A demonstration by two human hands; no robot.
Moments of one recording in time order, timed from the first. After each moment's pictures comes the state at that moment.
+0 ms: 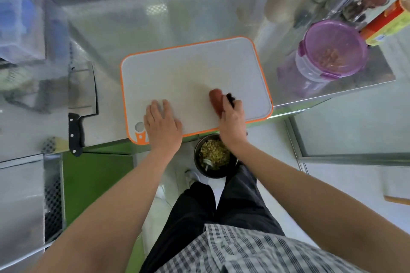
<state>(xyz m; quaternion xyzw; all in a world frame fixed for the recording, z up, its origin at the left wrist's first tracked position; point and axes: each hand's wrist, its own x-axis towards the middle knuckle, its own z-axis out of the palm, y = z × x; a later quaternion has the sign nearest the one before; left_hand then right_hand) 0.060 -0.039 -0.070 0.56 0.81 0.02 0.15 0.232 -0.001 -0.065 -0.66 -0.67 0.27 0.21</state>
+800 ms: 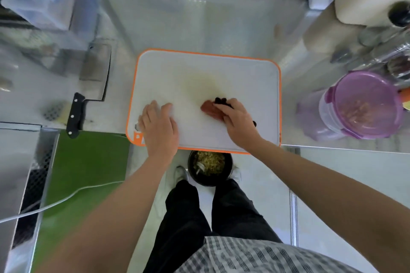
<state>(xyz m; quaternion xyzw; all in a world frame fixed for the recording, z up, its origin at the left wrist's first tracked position) 0.066 -0.025 -0.071 0.45 0.88 0.09 0.08 0.248 0.087 -0.066 -0.42 -0.83 0.33 0.12</state>
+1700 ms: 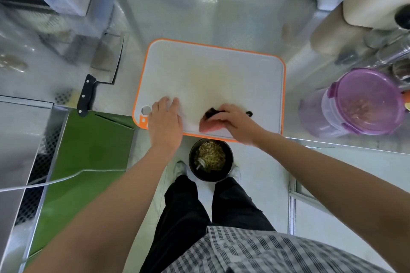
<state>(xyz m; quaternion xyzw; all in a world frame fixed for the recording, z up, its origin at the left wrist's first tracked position) 0.075 -0.046 -0.055 0.49 0.87 0.05 0.11 0.260 0.081 -0.060 -0.26 -0.89 0.38 0.00</state>
